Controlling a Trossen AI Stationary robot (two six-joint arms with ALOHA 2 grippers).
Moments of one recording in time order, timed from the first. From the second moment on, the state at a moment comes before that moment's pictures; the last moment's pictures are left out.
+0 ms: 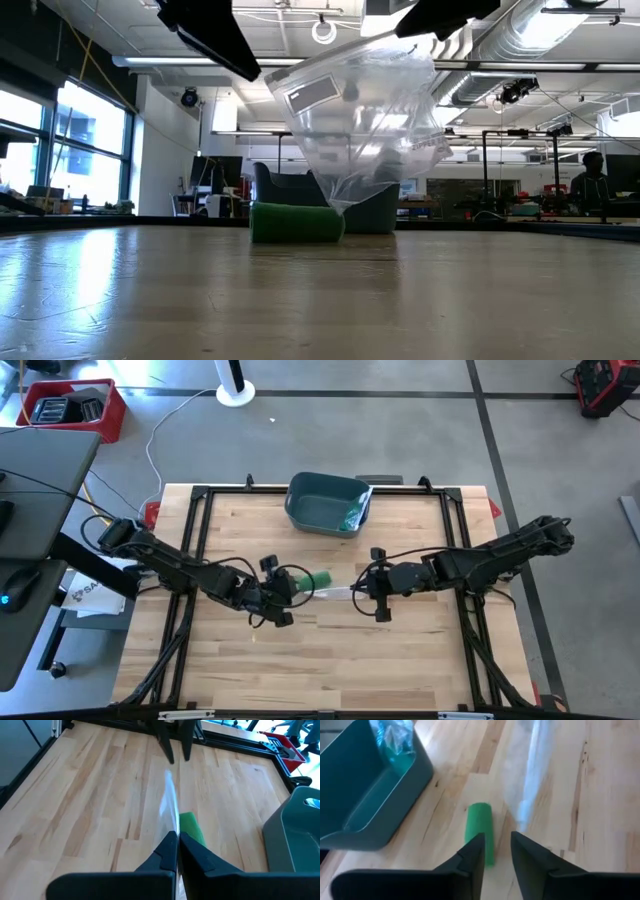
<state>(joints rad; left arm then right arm) -0.39 1.48 1.11 -0.55 -0.64 -0.37 0.29 1.30 0.97 -0.27 0.28 -0.03</state>
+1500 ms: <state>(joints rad) -0.31 1.59 0.93 0.30 -0.25 -0.20 0.29 1.30 0.97 -0.27 0.14 -0.24</state>
